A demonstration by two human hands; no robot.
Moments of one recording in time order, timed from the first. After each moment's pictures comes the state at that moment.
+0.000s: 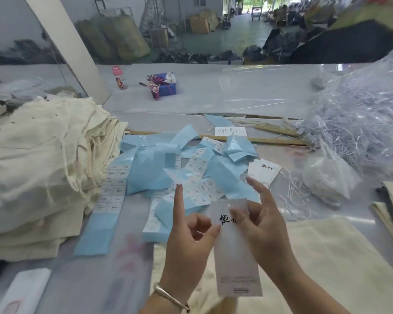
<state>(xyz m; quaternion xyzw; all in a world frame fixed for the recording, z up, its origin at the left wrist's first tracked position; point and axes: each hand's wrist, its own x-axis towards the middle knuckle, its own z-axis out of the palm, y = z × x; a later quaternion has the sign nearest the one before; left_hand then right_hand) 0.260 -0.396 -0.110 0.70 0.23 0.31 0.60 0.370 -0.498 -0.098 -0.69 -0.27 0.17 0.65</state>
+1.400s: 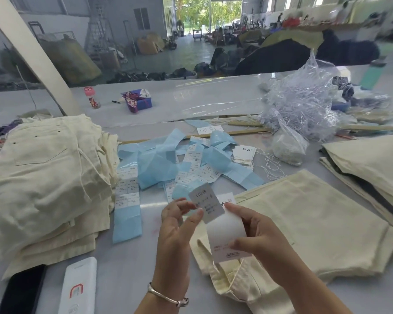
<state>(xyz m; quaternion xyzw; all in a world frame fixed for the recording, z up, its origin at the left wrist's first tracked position) 0.097 -0.373 -0.071 0.58 0.16 0.28 0.75 0.178 -0.519 -0.077 -0.63 -0.18 0.29 0.70</state>
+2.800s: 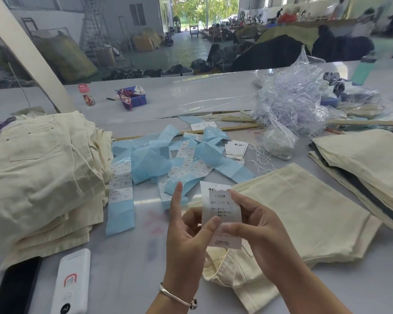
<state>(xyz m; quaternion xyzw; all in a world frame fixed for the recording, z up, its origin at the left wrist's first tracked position) 0.089 -0.425 -0.068 0.56 0.10 0.27 0.78 0.163 -0.545 -0.057 -0.50 -0.19 0.27 0.80</state>
